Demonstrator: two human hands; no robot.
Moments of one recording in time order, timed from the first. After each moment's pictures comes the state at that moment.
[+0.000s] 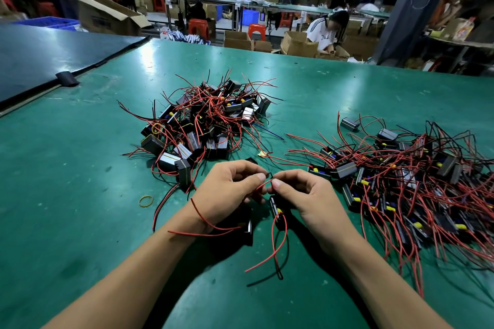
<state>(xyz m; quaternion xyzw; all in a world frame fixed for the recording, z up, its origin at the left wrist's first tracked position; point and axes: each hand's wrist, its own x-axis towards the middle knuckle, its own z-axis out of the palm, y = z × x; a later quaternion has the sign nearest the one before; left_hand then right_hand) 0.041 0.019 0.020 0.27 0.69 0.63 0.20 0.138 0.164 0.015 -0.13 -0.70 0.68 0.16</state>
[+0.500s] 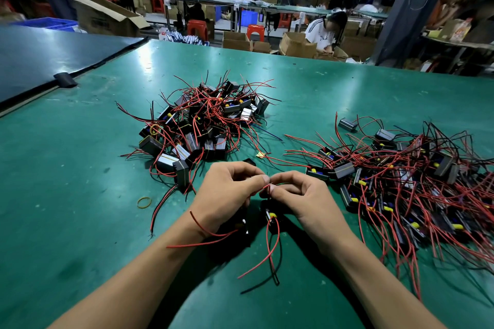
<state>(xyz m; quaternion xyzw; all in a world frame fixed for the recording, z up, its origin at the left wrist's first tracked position) 0.049 0.023 0.023 0.24 0.71 0.65 0.14 0.138 0.162 0.014 -0.13 -0.71 0.69 0.13</state>
